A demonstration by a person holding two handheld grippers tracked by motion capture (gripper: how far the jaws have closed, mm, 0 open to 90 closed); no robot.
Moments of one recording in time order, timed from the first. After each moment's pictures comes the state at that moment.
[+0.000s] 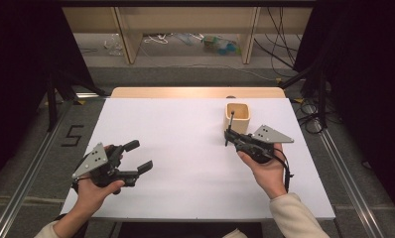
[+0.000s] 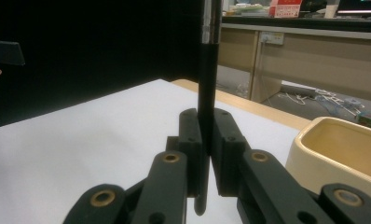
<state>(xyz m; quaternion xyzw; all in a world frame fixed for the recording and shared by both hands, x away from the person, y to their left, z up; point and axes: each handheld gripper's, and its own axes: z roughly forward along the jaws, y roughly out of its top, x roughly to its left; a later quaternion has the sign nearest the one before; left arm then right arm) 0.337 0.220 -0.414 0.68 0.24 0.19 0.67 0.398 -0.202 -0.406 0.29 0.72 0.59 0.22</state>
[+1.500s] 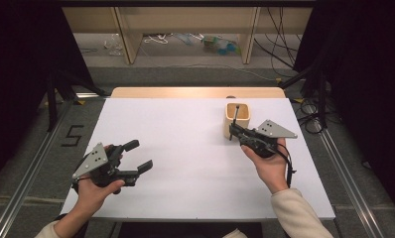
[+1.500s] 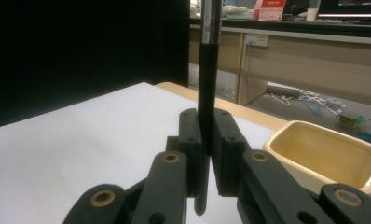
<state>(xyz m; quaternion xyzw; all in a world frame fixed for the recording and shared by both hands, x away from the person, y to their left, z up) 0.337 0.220 -0.415 0.68 0.25 0.19 0.67 0.411 -0.210 -0.402 0.30 0.71 0.59 0.25</state>
